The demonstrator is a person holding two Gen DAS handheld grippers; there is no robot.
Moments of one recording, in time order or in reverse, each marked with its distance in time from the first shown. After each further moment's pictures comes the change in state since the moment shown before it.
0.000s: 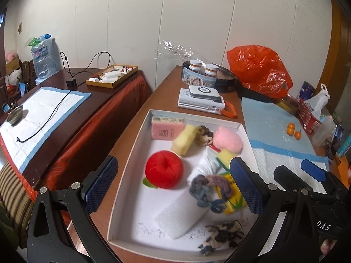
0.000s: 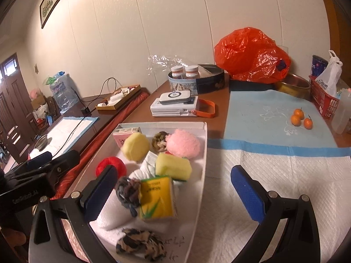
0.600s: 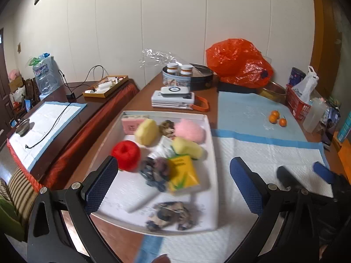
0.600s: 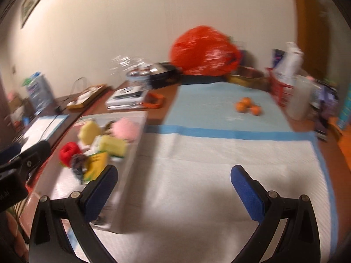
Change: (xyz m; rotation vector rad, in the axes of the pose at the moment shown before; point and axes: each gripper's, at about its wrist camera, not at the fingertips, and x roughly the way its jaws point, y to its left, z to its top) left arm -0.044 -0.117 -0.034 0.091 -0.040 0.050; right arm -0.064 -0.080 -0.029 0.050 -0.012 -0.219
